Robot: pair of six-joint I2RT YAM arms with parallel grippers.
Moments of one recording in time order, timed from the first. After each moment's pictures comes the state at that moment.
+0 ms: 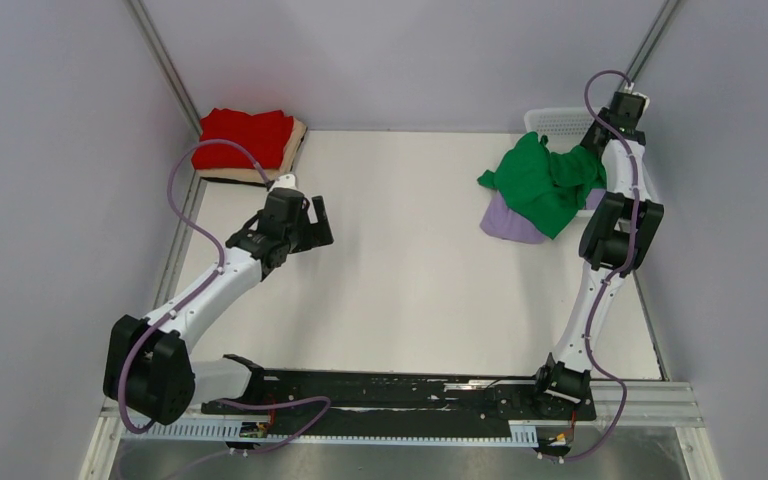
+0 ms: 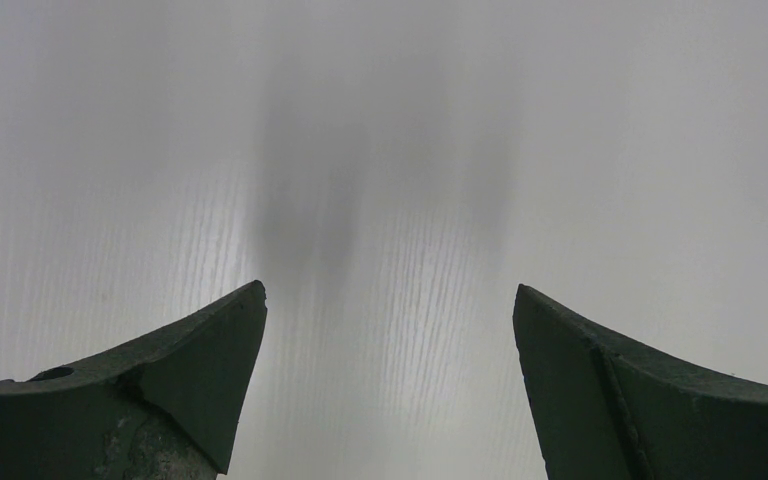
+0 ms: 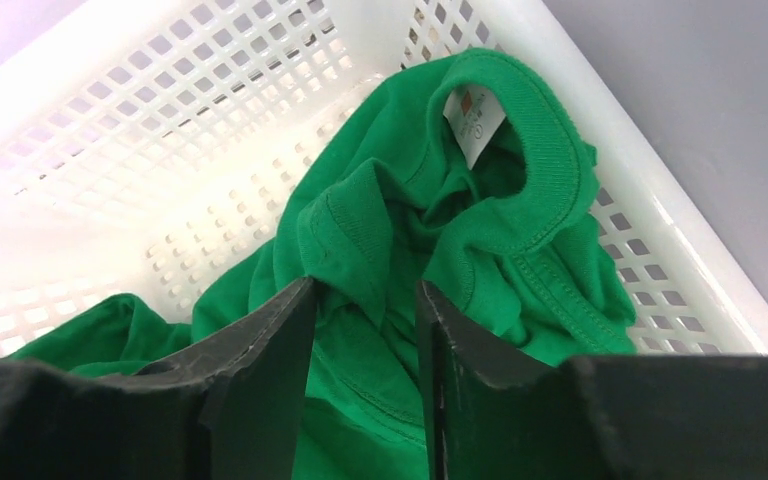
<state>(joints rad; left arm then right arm) -0.39 1.24 0.87 -0.36 -0.22 -0.51 -0.32 2.41 2.23 -0.46 0.13 0.22</state>
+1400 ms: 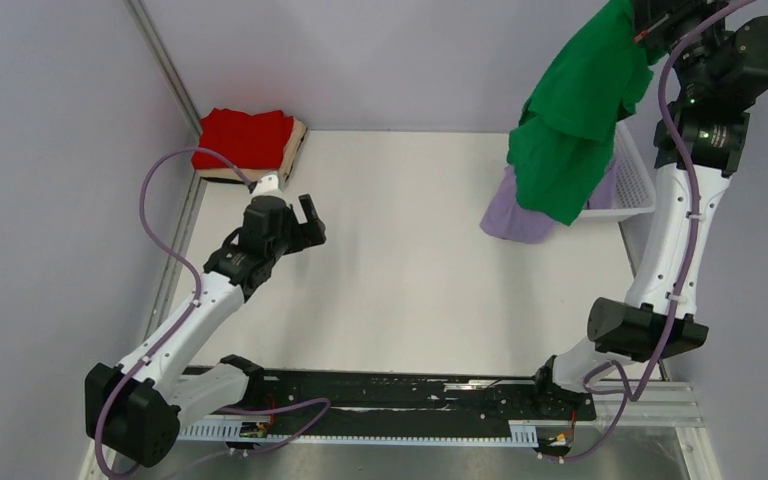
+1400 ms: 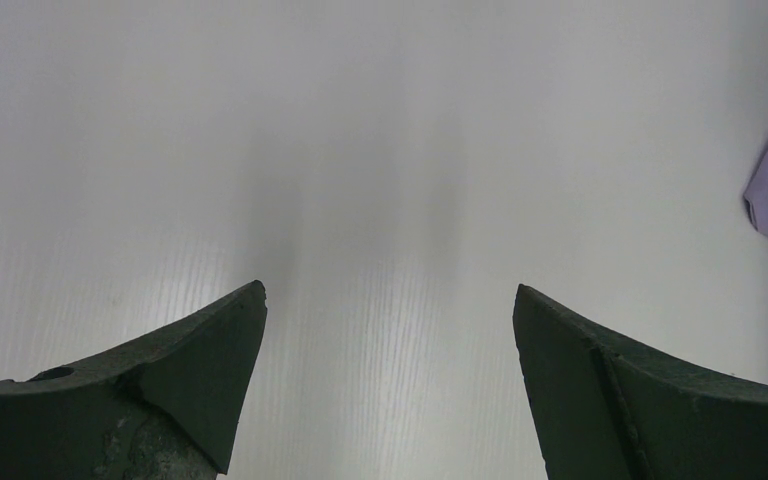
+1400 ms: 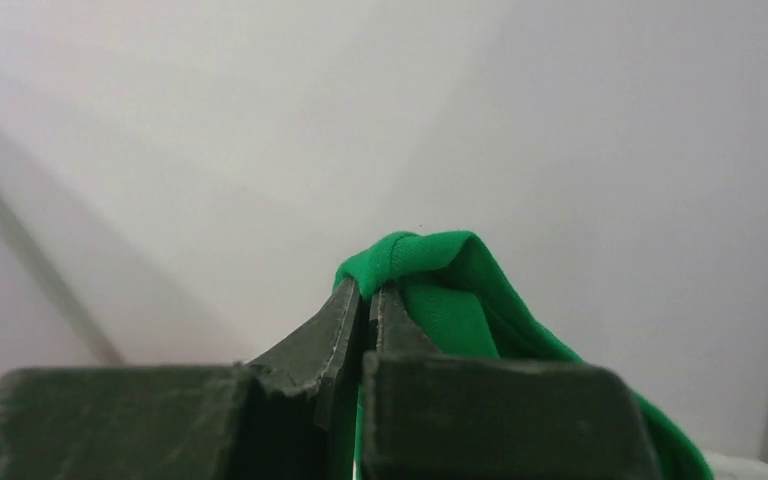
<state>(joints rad) -0.39 1.05 0.82 -0.35 -0.21 -0.52 -0.30 1.62 2.17 -0.13 -0.39 0.46</state>
